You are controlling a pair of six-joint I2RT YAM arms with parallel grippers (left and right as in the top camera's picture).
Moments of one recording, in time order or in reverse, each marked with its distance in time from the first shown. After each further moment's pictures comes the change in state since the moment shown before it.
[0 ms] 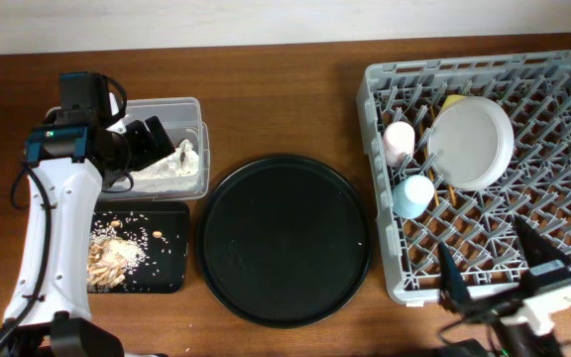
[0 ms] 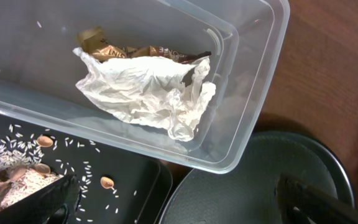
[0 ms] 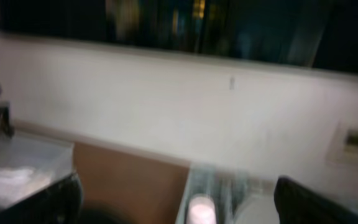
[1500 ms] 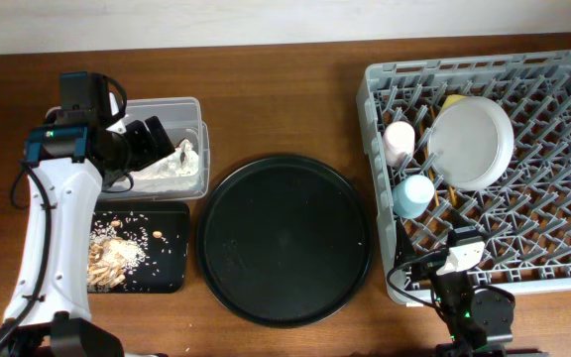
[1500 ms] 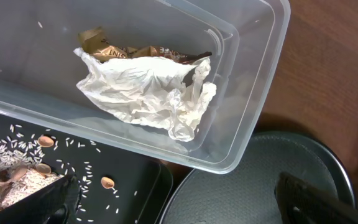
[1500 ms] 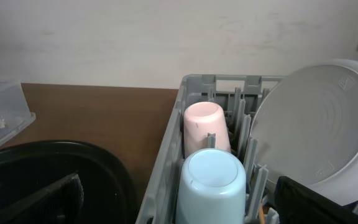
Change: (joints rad) left arm 0.000 0.000 0.000 0.000 -0.003 0.000; right arm -0.140 -0.106 -0.695 0.396 -0.050 0.117
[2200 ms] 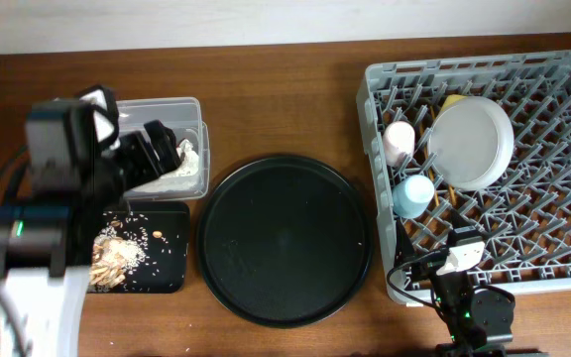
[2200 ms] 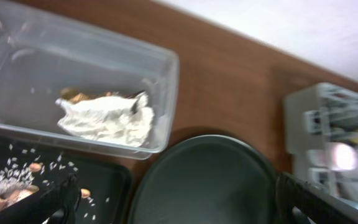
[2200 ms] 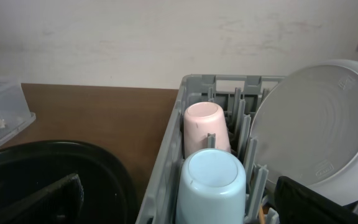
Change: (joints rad) left arm -0.113 -0.387 0.000 0.000 0.000 0.000; right arm 0.000 -0.001 0.000 0.000 0.000 0.000
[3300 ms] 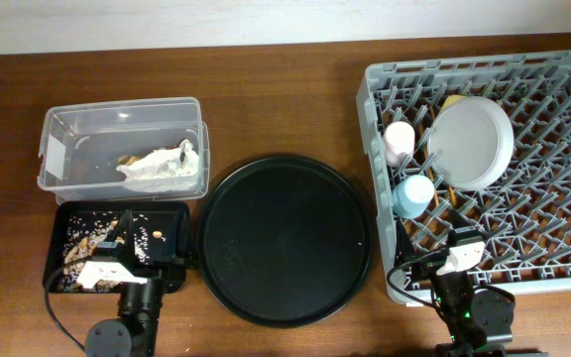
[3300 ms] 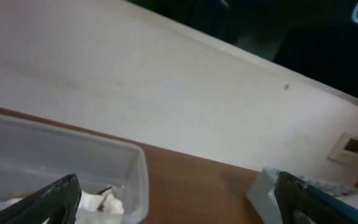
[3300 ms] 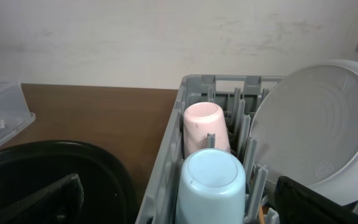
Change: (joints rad) left arm -0.041 -1.099 -1.358 1.155 -0.059 0.000; right arm -0.001 -0.001 0.000 -0.001 0.000 0.000
